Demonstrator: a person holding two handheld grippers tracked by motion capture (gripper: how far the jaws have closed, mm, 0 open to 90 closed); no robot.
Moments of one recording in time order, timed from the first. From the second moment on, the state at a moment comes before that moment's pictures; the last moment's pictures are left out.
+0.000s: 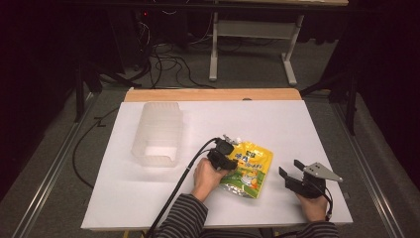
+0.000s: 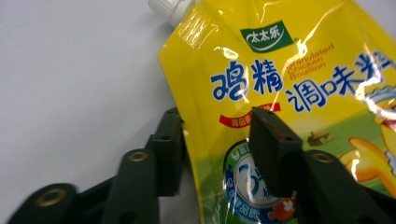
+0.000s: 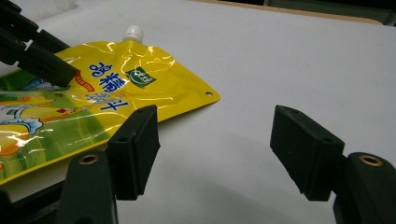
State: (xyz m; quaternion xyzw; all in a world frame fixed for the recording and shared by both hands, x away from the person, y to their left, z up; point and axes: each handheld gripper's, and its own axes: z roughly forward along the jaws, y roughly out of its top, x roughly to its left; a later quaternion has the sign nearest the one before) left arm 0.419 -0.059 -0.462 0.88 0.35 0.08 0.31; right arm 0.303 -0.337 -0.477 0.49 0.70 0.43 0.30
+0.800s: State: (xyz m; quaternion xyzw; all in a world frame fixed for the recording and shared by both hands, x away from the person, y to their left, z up) left arm 0.383 -0.021 -0.392 0.85 0.27 0.08 0.44; right arm 0.303 -0.338 -0.477 0.49 0.70 0.43 0.29
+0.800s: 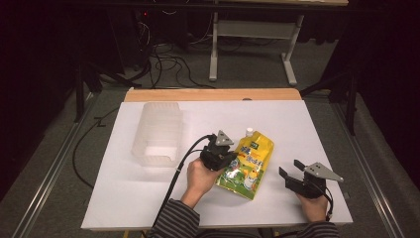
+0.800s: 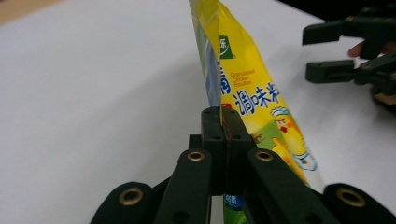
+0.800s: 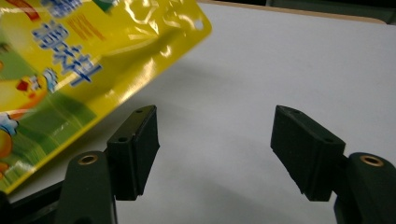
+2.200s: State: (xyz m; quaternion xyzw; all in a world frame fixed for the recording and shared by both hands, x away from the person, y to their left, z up) left arm 0.354 0.133 -0.298 0.77 0.33 0.21 0.51; right arm 0.301 -0.339 -0.477 0.49 0.69 0.44 0.30
